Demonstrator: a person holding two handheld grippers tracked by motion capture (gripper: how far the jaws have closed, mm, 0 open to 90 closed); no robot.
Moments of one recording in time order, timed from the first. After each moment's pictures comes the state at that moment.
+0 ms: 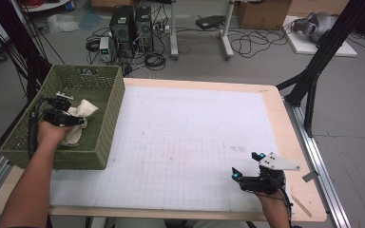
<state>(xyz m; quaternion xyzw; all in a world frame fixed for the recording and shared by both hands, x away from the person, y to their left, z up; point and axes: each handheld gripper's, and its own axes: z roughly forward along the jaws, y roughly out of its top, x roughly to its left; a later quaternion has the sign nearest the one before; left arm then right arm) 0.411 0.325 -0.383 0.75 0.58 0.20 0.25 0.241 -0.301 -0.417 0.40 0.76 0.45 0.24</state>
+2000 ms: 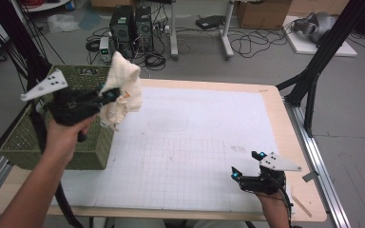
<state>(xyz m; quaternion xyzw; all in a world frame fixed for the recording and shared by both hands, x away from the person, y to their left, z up) 0.309 0.204 -0.250 0.67 0.28 0.19 0.66 0.238 -0.298 -0.410 0.39 0.76 0.46 0.25</state>
